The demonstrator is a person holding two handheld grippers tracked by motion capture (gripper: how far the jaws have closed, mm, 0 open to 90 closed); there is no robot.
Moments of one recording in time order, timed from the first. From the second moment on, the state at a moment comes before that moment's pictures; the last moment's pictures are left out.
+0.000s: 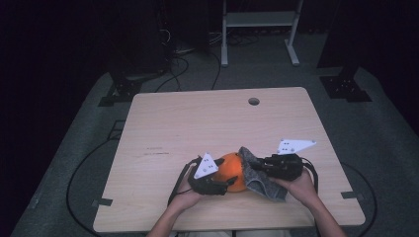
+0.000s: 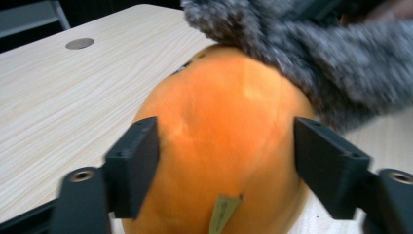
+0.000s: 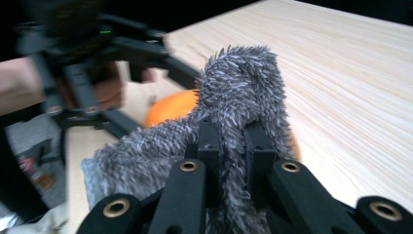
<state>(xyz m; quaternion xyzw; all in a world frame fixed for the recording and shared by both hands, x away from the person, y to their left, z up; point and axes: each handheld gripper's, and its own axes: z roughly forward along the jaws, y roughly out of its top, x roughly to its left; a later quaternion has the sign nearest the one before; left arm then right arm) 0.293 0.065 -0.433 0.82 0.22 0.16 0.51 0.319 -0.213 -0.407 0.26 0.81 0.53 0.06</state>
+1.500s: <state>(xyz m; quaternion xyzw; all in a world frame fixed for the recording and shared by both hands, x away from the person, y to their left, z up) 0.306 0.044 -0.410 0.85 0.19 0.14 0.47 0.301 -0.300 -0.424 0.32 0.80 0.51 0.07</state>
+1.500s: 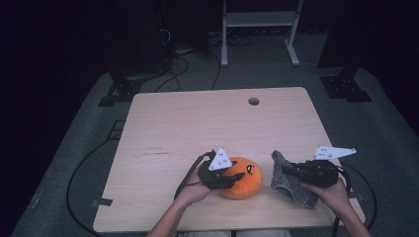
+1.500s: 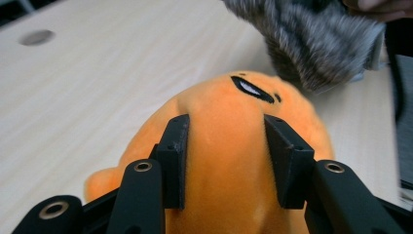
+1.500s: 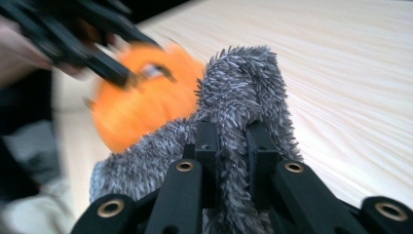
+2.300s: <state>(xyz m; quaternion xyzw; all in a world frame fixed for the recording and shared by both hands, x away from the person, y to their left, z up) 0.346 0.057 -0.405 0.84 0.25 0.20 0.45 0.311 -0.305 -0.438 0.35 0.78 0.51 0.11</state>
